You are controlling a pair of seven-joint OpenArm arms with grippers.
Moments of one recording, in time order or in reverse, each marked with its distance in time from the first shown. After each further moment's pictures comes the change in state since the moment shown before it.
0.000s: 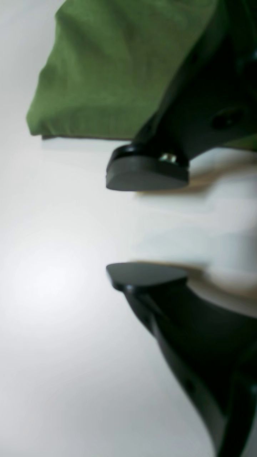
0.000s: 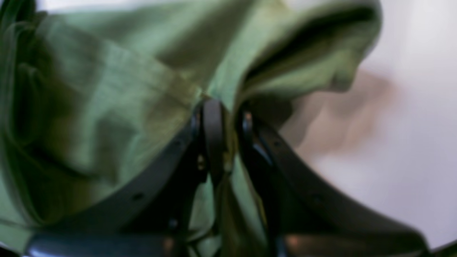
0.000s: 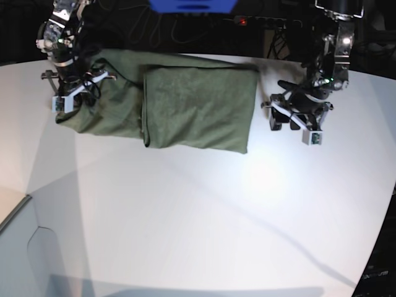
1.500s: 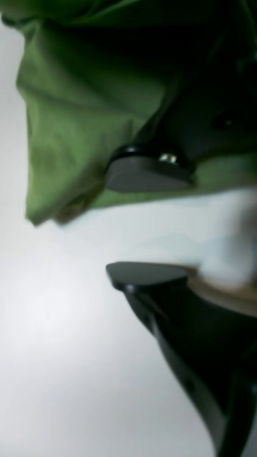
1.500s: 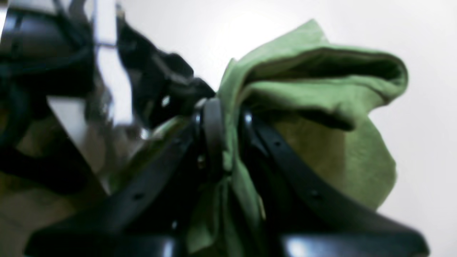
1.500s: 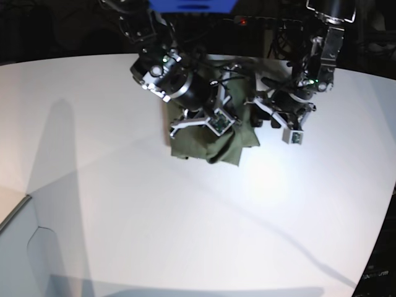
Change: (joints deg) left arm -1.9 0.8 6.3 -2.4 -0.4 -0.1 -0.3; right arm 5.9 2.4 -50.6 0.6 -12.9 -0.1 0.0
